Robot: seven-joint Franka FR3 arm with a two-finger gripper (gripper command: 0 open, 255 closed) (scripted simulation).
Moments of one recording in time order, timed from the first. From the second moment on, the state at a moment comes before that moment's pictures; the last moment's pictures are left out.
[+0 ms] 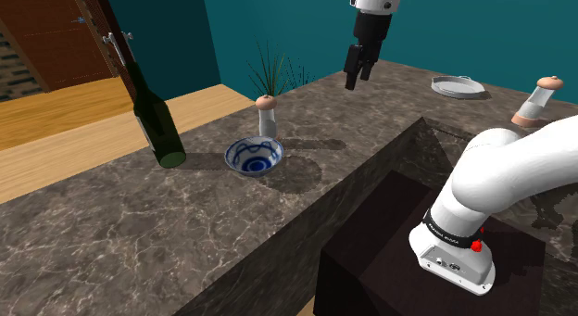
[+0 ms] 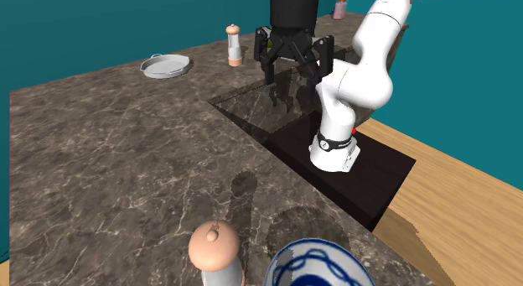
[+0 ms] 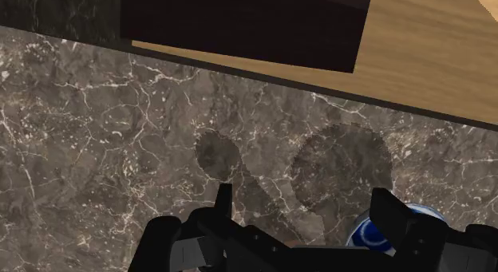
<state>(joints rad) 0.02 -0.74 0.03 -2.30 0.08 1.62 -0.08</state>
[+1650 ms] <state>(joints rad) 0.06 0.02 0.17 -1.81 0.01 1.91 0.02</state>
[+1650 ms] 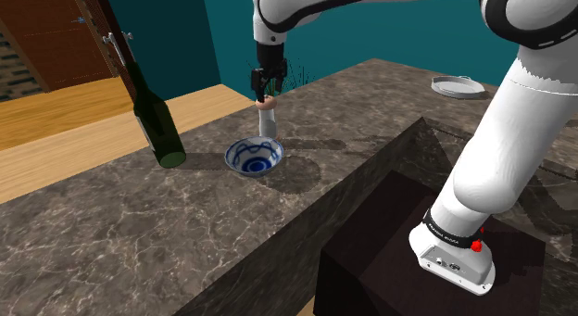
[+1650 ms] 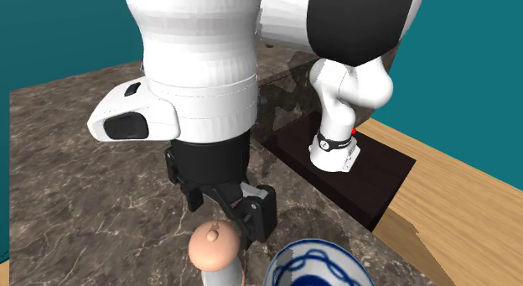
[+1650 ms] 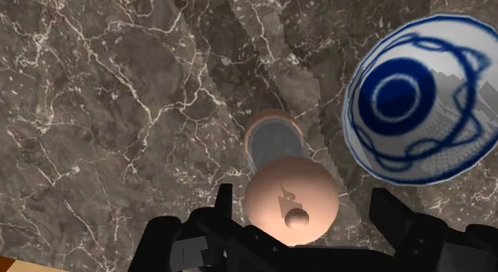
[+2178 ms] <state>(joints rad) 0.06 0.03 0.17 -1.87 0.00 1.98 0.02</state>
